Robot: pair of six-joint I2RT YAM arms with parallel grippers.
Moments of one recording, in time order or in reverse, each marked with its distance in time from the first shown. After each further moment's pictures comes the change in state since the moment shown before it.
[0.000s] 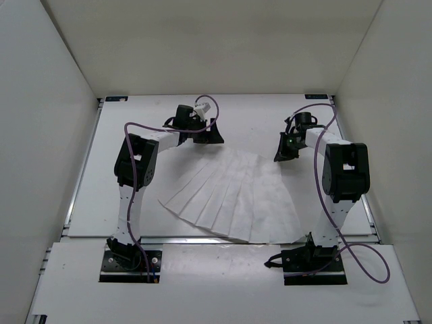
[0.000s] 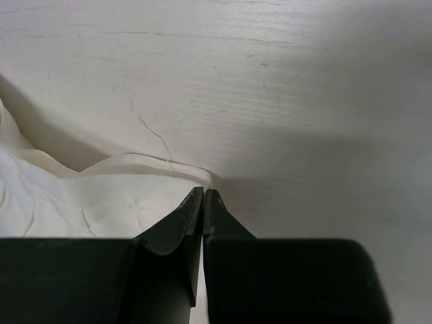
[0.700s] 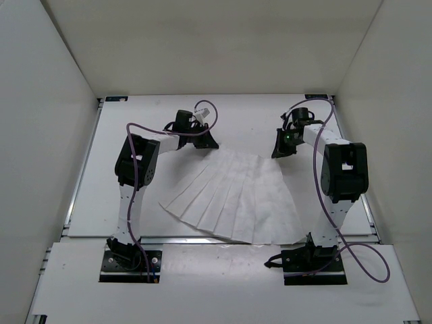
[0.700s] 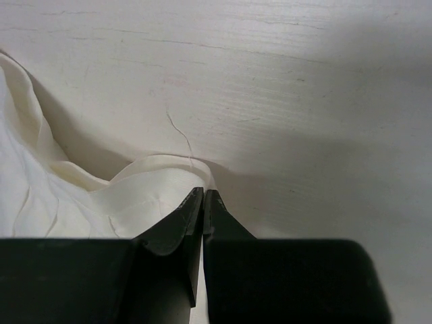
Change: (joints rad) left arm 0.000 0.013 -0.056 0.048 0.069 -0.064; right arm 0.030 0.000 0.061 -0.050 -0.003 -0.023
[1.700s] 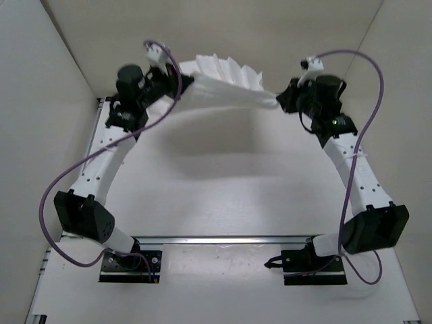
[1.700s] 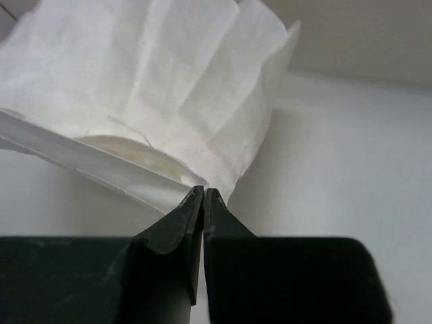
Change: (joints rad) left arm 0.093 -0.711 0.165 -0.092 -0.177 0.174; right arm 0.114 -0.480 0.214 0.243 0.118 -0.008
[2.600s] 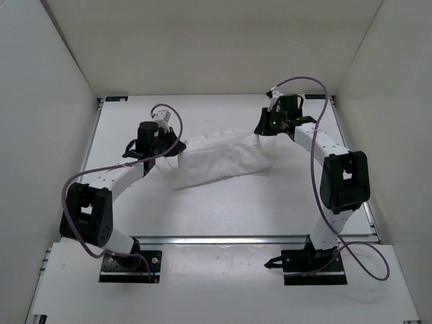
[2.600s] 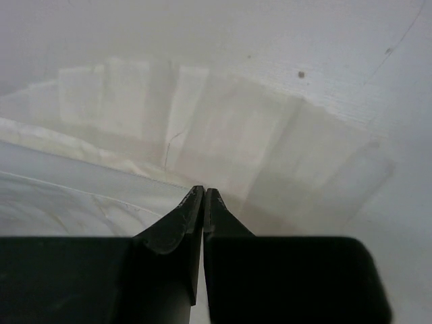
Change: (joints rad) left arm 0.008 -0.095 -0.740 0.092 -0.200 -0.196; right arm 0.024 0.314 -0.180 0.059 -0.108 0.022
